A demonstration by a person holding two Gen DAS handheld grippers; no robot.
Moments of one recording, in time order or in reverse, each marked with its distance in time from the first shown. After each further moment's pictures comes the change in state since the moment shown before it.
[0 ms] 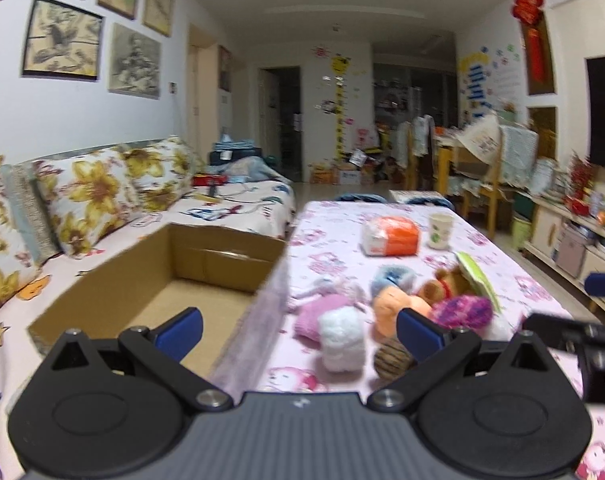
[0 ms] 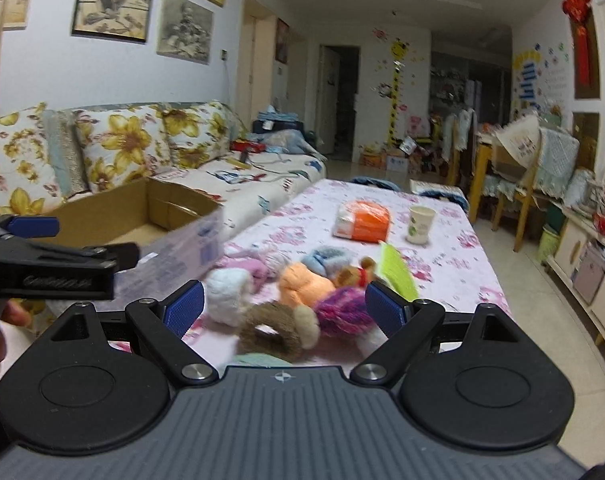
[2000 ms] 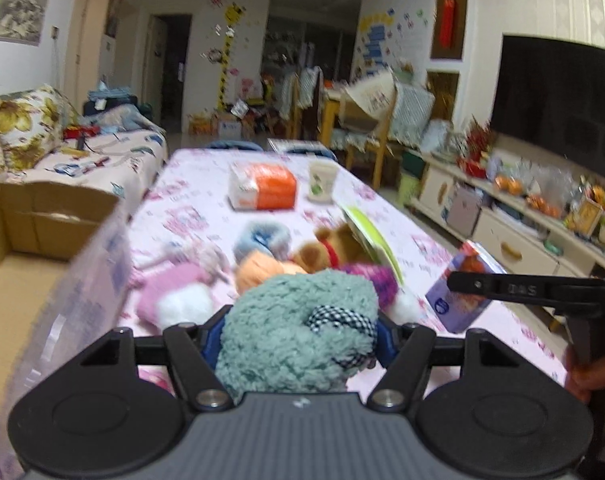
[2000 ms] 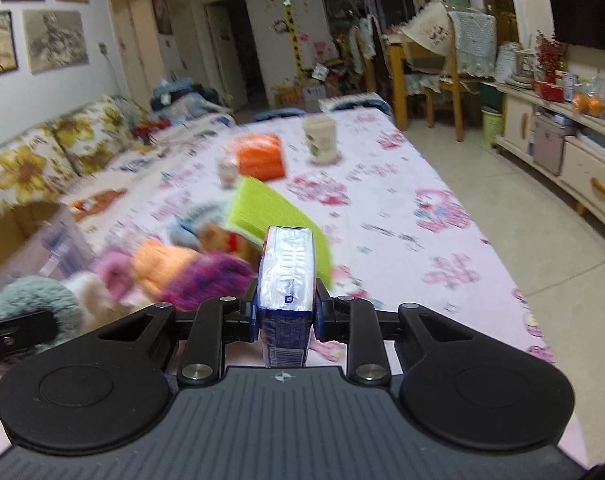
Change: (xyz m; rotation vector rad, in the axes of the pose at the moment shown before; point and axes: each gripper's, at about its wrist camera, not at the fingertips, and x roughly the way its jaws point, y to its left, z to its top) left arm 0.083 -0.034 0.001 -0.016 0.127 -0.371; right arm 0.057 -0.074 -0.009 0.371 0.126 -0.122
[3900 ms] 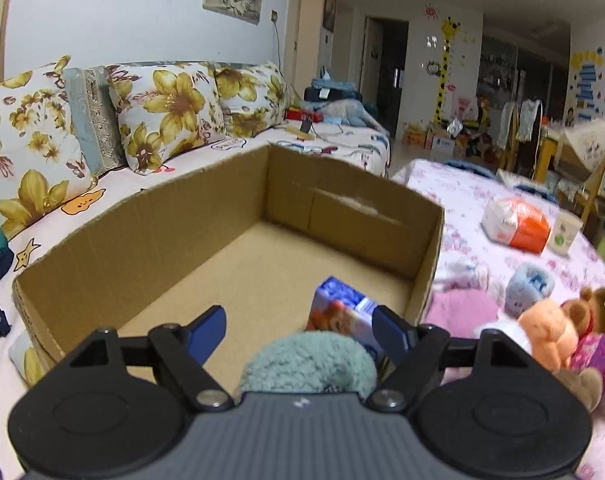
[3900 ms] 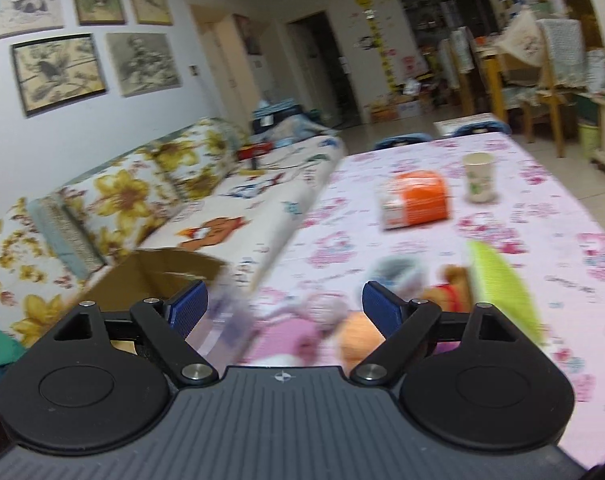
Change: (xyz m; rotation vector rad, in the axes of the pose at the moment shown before) left arm -0.012 0.123 -0.003 -0.255 0.007 0.607; right arm 0.033 0.134 0.037 -0.014 -0.036 0.235
